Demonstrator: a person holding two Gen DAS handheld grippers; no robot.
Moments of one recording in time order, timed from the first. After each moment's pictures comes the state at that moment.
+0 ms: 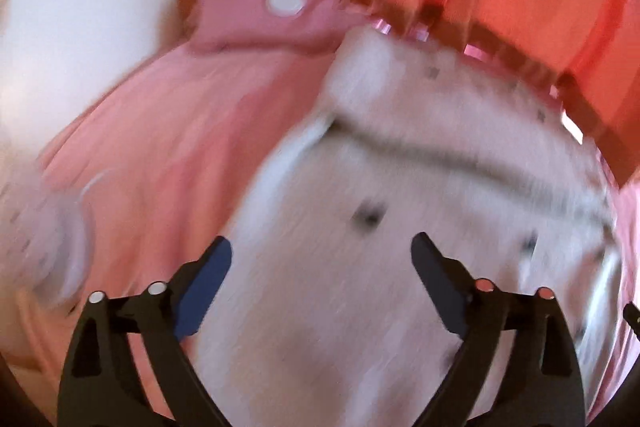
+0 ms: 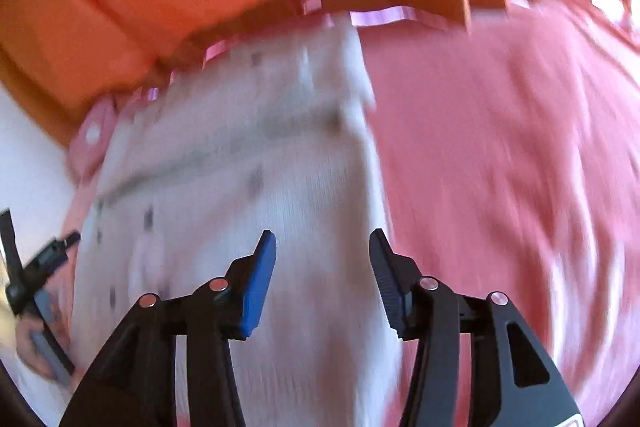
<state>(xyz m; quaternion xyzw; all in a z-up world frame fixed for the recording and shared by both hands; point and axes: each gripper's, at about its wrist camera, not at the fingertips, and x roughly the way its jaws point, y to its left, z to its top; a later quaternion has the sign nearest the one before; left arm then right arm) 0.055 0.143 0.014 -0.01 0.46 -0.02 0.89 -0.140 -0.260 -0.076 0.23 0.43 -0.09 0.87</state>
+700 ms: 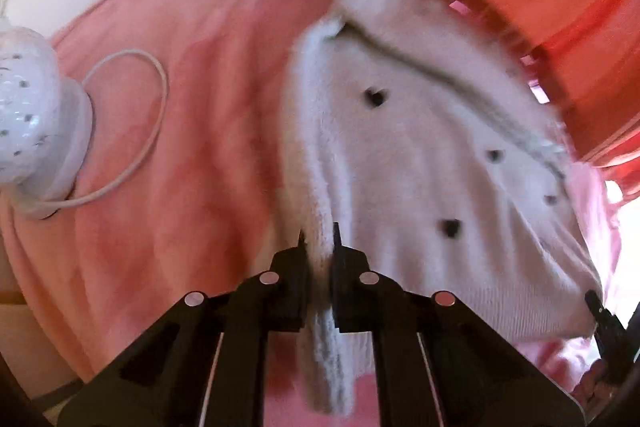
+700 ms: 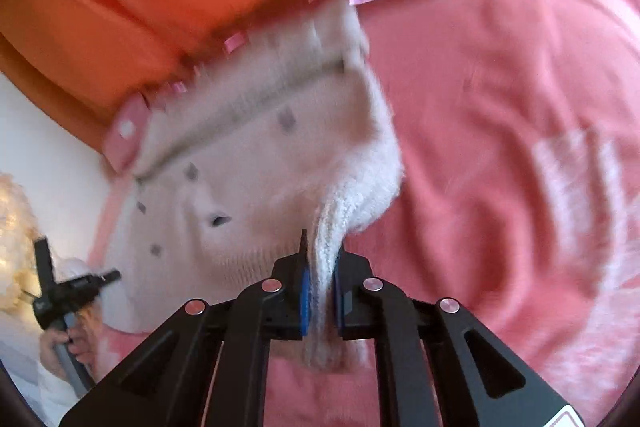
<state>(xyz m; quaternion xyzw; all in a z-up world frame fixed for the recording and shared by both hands) -0.009 0.181 0.024 -0.09 0.54 -0.09 0.83 -0.206 -0.258 -0.035 0.28 0.37 -0.06 0.88</state>
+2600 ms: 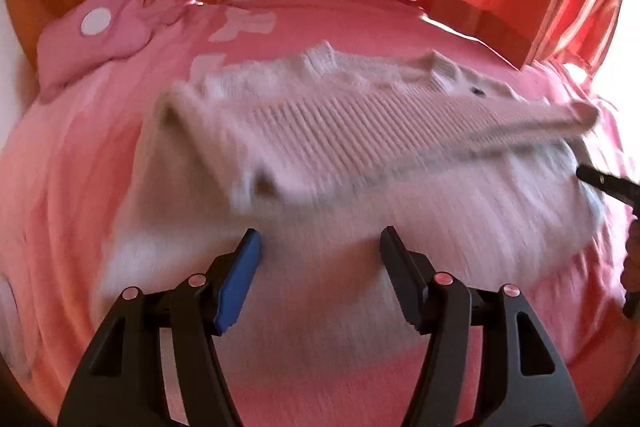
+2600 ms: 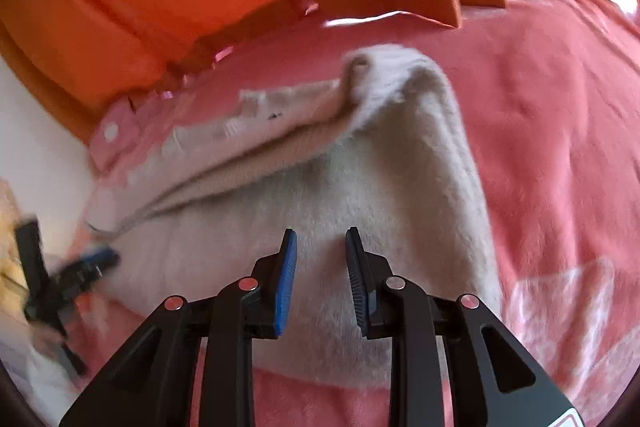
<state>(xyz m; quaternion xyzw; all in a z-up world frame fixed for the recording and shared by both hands) 0.035 0.047 -0.018 0.08 0.47 -0.23 0.85 -0.089 -0.307 -0.067 0.20 0.41 -0.04 0.89</state>
